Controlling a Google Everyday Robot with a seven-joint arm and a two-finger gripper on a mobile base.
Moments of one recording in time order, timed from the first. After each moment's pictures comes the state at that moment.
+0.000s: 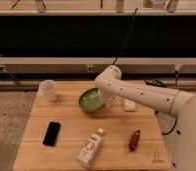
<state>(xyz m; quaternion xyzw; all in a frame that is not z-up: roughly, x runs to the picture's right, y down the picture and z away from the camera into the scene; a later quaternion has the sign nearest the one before) 0.065 0.086 0.837 -0.24 -0.11 -0.42 0.87</state>
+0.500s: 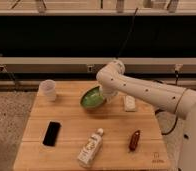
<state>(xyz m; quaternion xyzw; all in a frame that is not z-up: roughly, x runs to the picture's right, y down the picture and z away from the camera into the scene) 0.073 0.063 0.816 -0.22 -0.12 -0.43 0.87</state>
